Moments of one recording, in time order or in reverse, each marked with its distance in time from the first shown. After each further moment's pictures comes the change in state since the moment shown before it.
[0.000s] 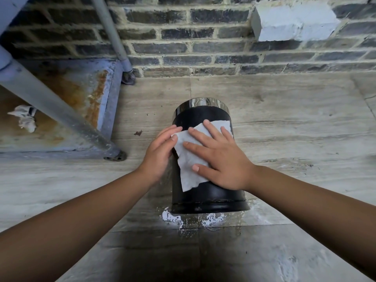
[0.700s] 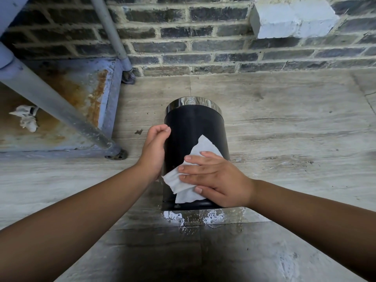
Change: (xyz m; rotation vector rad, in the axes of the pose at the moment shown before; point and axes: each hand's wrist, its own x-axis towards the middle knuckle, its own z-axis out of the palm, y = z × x) left_hand 0.011 -0.010 -0.003 -0.063 0.232 -0.038; right_hand -0.028 -0.013 0.026 0.234 0.130 -0.348
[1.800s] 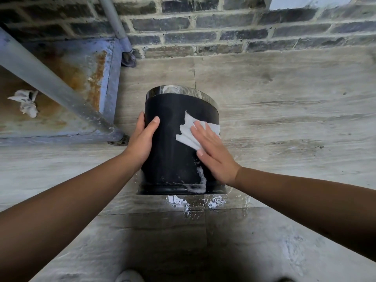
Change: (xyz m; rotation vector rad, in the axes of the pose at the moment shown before) left_hand 0.015 -0.018 -0.058 0.268 -0.049 -0.119; right_hand 0.008 0.027 0.058 0.356 0.134 0.475
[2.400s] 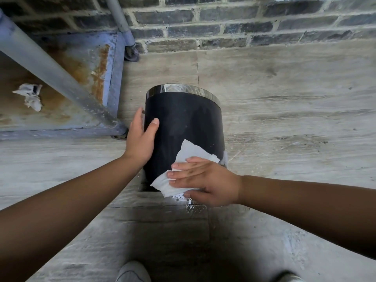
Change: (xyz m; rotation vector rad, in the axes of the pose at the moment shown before) left_hand -0.018 -0.006 -0.002 0.195 0.160 0.206; right_hand -0.031 -0.045 0.013 -0.184 -0.276 -0.461
